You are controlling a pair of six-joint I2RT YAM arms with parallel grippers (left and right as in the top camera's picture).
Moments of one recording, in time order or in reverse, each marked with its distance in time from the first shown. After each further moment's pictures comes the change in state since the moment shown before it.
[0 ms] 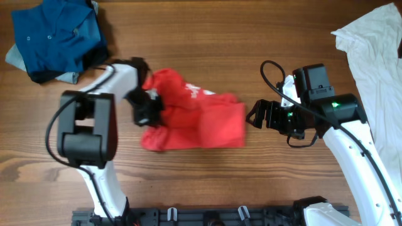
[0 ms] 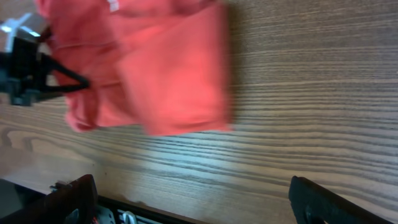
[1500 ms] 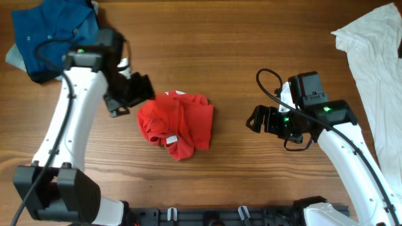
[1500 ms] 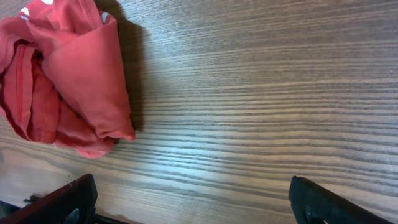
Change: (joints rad) left arm 0.011 -0.430 0.146 -0.192 -0.105 -0.098; right arm 0.000 0.001 -0.122 0.105 0.041 0.005
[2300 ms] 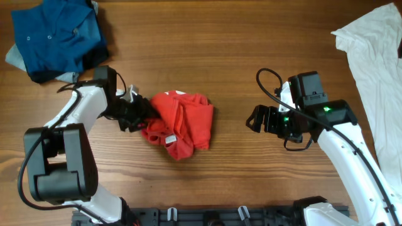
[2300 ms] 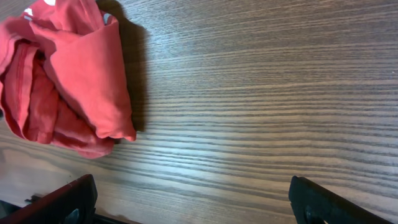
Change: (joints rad) left arm 0.147 0.139 -0.448 0.506 0.367 0.113; right arm 0.000 0.000 0.000 0.001 -0.004 0.000
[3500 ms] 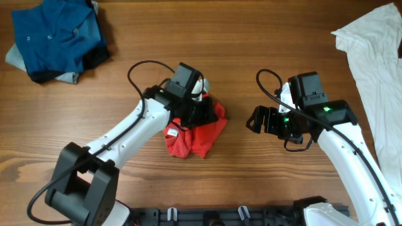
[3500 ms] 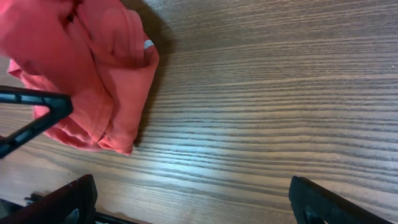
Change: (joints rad) left arm -0.620 -0.119 0.064 0.267 -0.074 -0.318; right arm 0.000 0.000 0.000 -0.012 0.000 -0.001
